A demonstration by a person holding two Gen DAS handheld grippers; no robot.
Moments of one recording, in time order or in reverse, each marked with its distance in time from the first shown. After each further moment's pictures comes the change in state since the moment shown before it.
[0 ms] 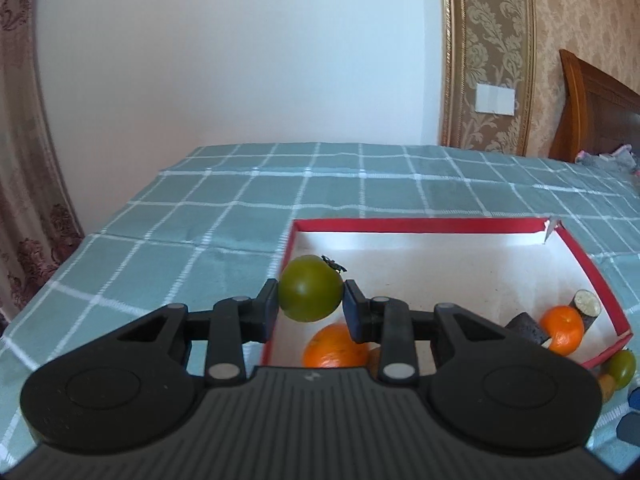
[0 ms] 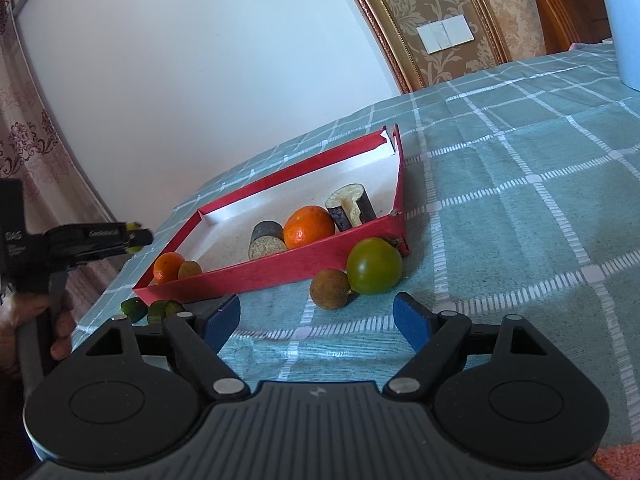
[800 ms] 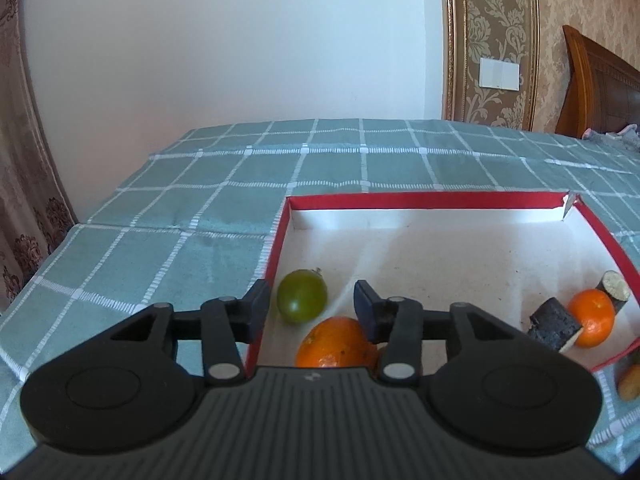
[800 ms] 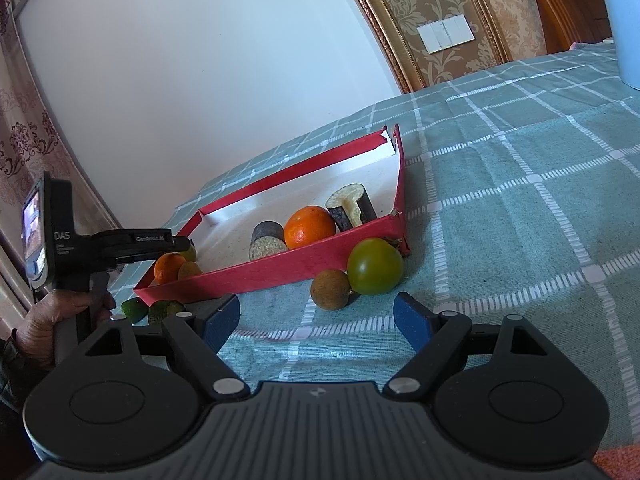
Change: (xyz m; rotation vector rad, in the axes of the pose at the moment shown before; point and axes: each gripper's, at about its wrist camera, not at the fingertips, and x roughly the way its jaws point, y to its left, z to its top) left arm 0.027 -0.002 -0.010 0.019 0.048 0.018; right arm 0.000 0.000 0.001 0.000 0.000 -0.003
